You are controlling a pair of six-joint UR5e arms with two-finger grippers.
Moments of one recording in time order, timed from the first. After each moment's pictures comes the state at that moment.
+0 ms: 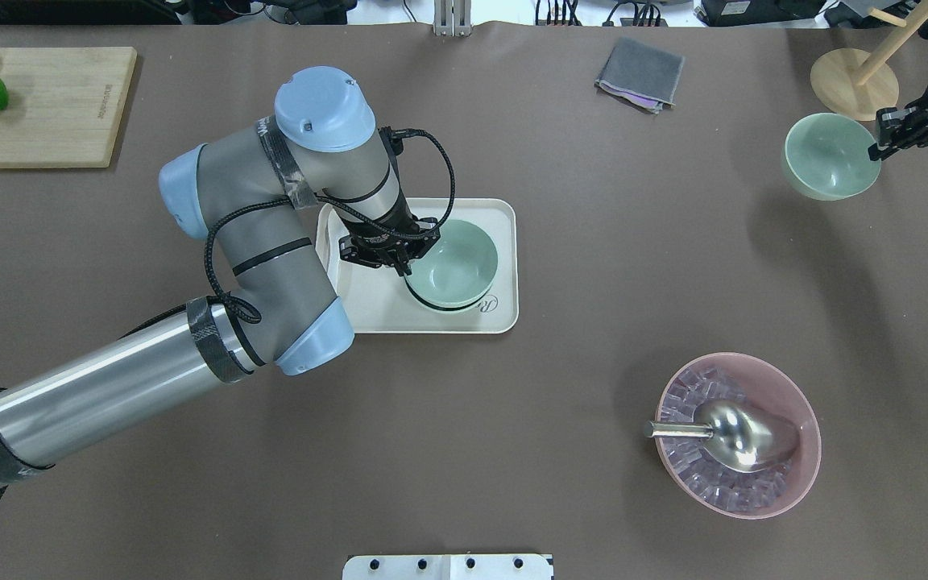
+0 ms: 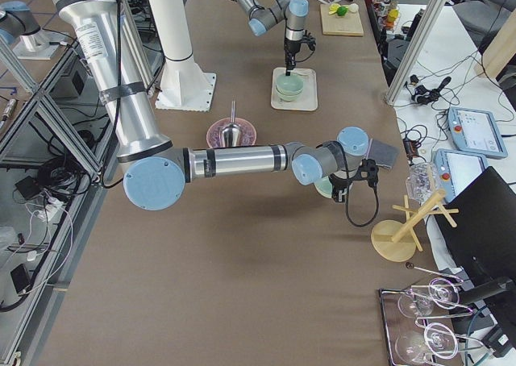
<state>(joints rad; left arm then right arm) -0.64 -2.38 -1.45 -1.69 -2.12 -1.32 1.28 -1.25 1.33 -1.24 2.33 0.49</state>
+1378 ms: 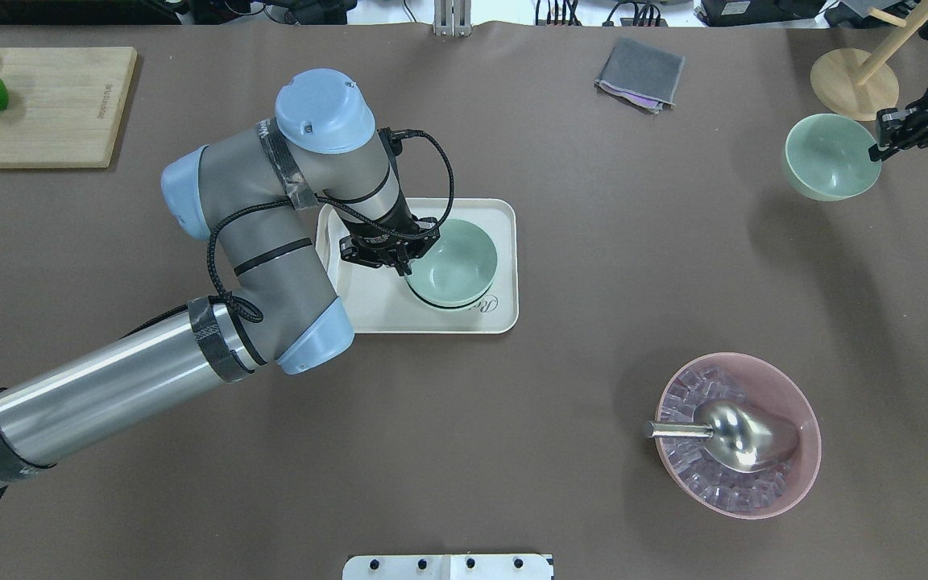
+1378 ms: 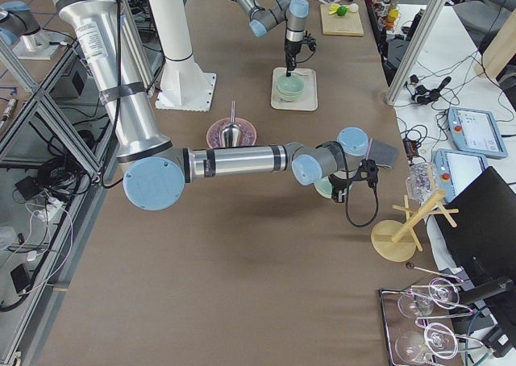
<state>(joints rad) -0.64 -2.38 -1.44 -1.71 -2.11 -1.33 1.28 -1.25 1.33 -1.24 2.33 0.49</state>
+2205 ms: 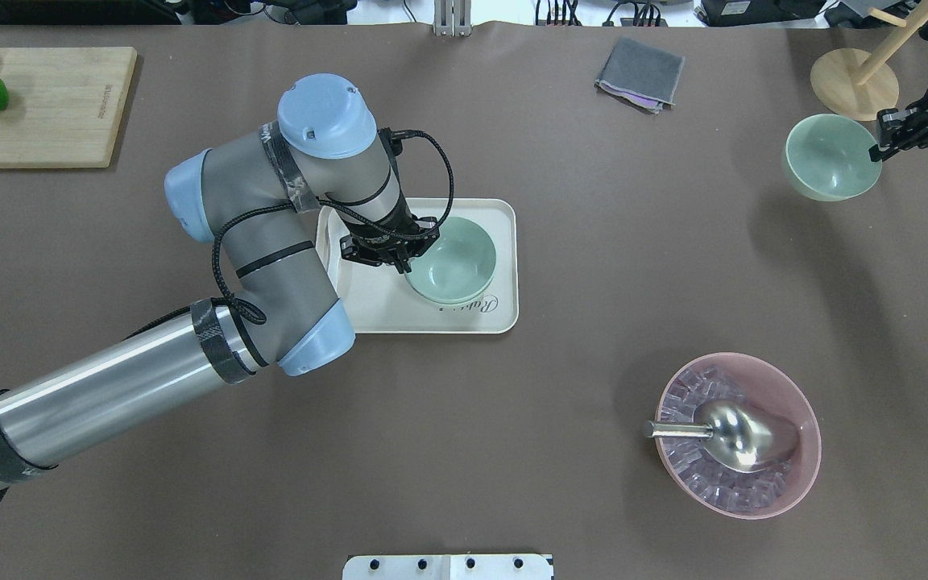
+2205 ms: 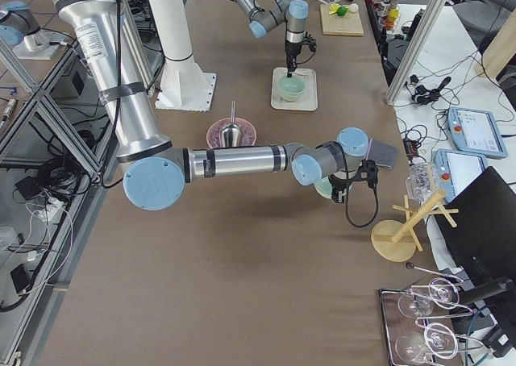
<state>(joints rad) -0.64 -2.38 -1.42 -1.73 -2.09 -1.34 1.28 -1.25 1.33 -1.24 2.33 0.49</state>
